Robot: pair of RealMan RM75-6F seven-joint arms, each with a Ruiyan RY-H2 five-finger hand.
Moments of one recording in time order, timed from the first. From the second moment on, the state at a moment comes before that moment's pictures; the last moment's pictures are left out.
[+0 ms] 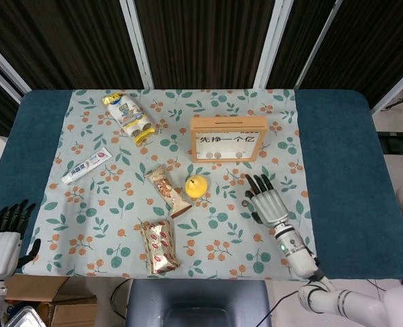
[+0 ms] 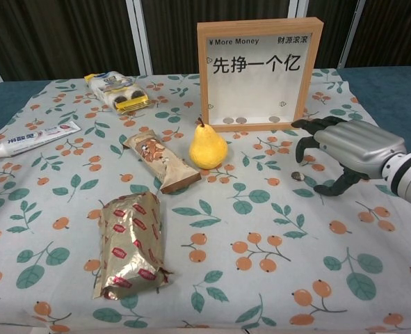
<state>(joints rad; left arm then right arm) -0.10 -1.21 -0.04 -1.52 1.50 1.49 0.09 0.56 -1.71 0.14 -1.18 -1.33 1.03 -0.45</state>
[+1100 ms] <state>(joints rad) -0.10 -1.21 -0.04 -1.50 1.49 1.48 0.09 0.59 -1.77 0.13 -1.11 -1.31 1.01 -0.41</state>
